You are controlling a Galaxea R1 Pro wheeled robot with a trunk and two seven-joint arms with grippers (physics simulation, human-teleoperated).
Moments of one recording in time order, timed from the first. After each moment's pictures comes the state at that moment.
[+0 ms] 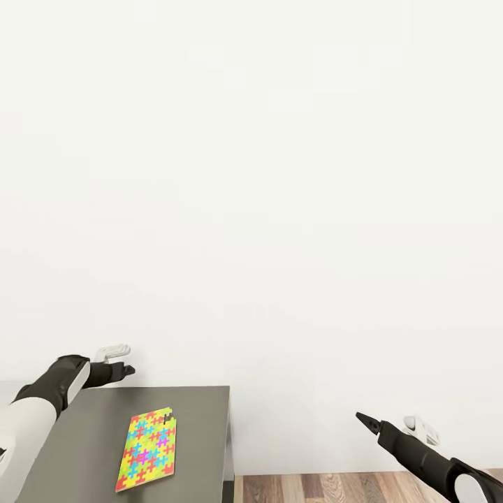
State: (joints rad) left arm -0.84 0.32 0.15 -0.38 -0.01 0.57 -0.27; right arm -0.03 -0.11 -0.34 -1.45 -0.61 0.78 0.23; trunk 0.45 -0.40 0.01
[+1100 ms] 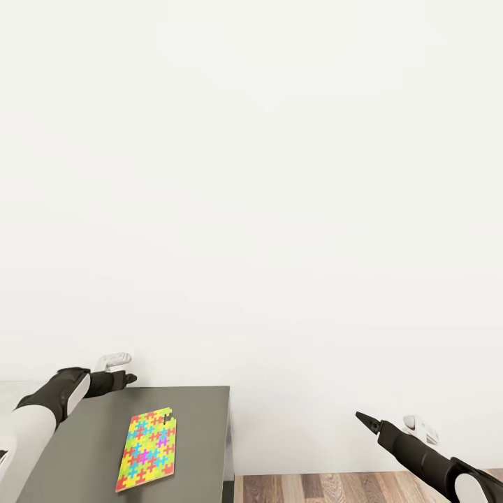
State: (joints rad) left arm -0.83 0.31 0.15 -0.29 0.00 0.45 -0.29; right arm -0.03 -0.11 -0.34 -1.46 -0.61 0.78 0.24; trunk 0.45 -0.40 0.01
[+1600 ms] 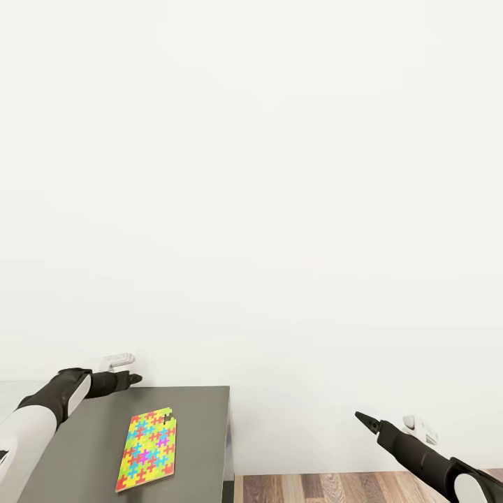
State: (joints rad) left arm -0.83 0.31 0.15 -0.29 -0.01 0.45 -0.37; right arm -0.03 -0.11 -0.34 -1.46 -0.62 0.78 0.24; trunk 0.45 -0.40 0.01
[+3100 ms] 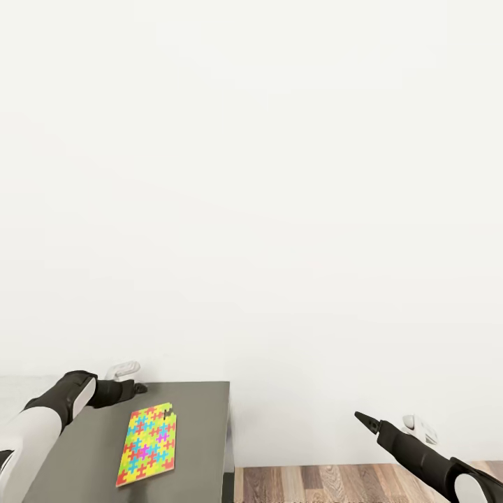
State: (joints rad) left arm -0.83 0.29 0.15 -0.26 -0.01 0.56 -0.39; right arm -0.03 -0.11 -0.34 -1.45 -0.62 0.79 0.25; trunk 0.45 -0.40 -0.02
